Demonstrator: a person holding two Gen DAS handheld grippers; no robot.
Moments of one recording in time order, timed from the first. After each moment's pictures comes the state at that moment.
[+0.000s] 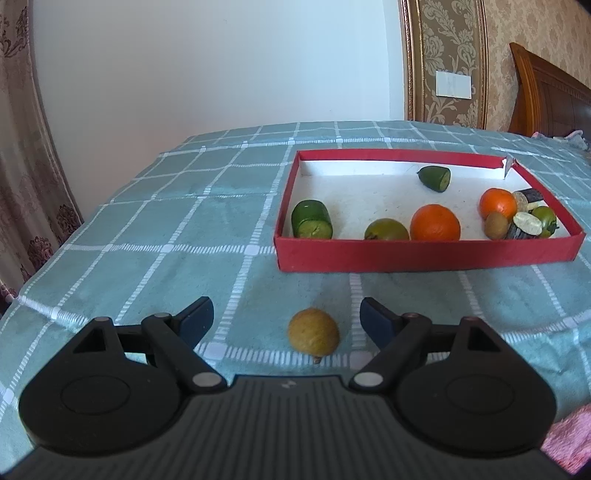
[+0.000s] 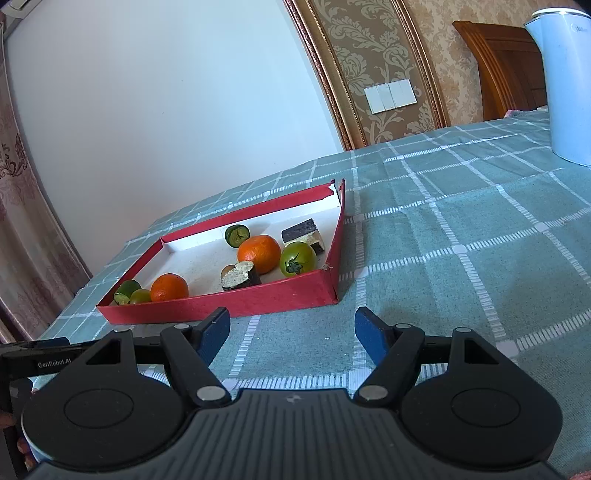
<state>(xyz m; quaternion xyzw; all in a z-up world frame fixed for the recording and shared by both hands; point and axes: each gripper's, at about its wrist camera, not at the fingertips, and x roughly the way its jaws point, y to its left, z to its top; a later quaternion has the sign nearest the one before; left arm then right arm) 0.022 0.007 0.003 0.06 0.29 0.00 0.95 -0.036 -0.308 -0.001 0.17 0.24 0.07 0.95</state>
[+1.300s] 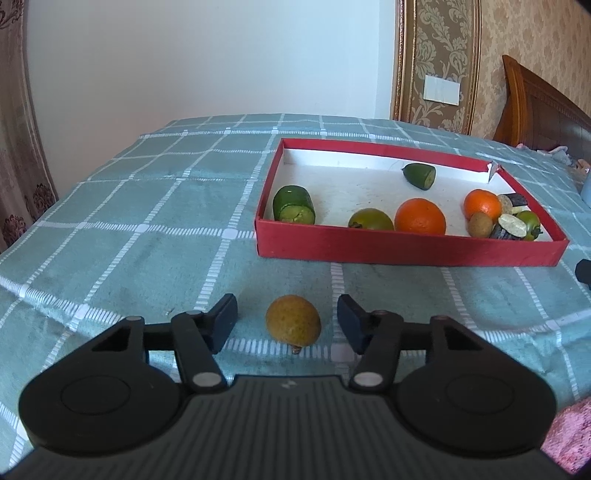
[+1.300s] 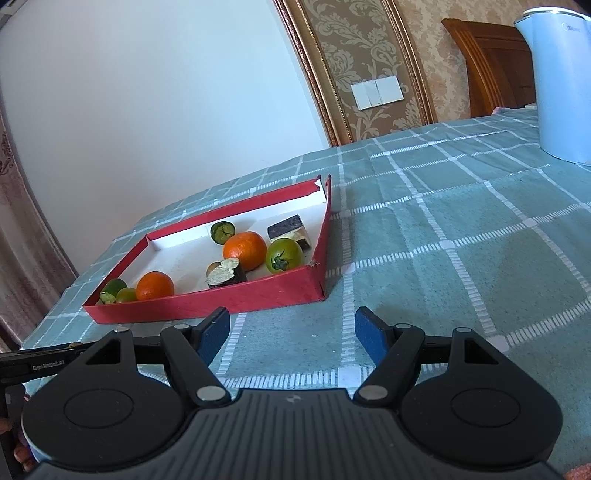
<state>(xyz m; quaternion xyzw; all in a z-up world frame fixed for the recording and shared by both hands) 0.025 0.014 -0.008 0.02 0.30 -0.04 0.95 -0.035 -0.307 -0.003 0.17 0.25 0.04 0.95</state>
